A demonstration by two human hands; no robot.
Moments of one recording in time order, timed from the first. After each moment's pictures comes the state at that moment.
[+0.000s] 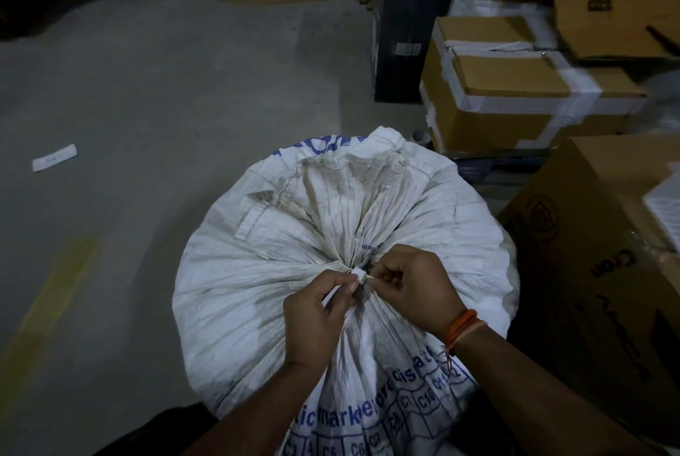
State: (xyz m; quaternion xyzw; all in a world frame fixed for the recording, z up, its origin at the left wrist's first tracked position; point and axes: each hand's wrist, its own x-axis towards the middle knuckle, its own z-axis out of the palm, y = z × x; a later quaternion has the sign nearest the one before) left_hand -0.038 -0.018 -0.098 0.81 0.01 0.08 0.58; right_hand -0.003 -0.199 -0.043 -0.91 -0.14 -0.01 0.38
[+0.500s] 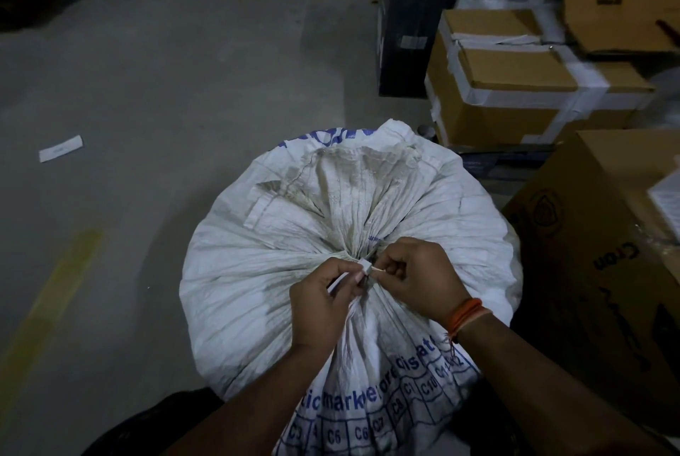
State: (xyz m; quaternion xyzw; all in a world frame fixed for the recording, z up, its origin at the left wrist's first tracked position) left_hand -0.036 -0.018 -0.097 0.79 0.02 0.06 0.61; right_hand -0.003 -0.200 -0.040 -0.93 -0.14 0.01 0.34
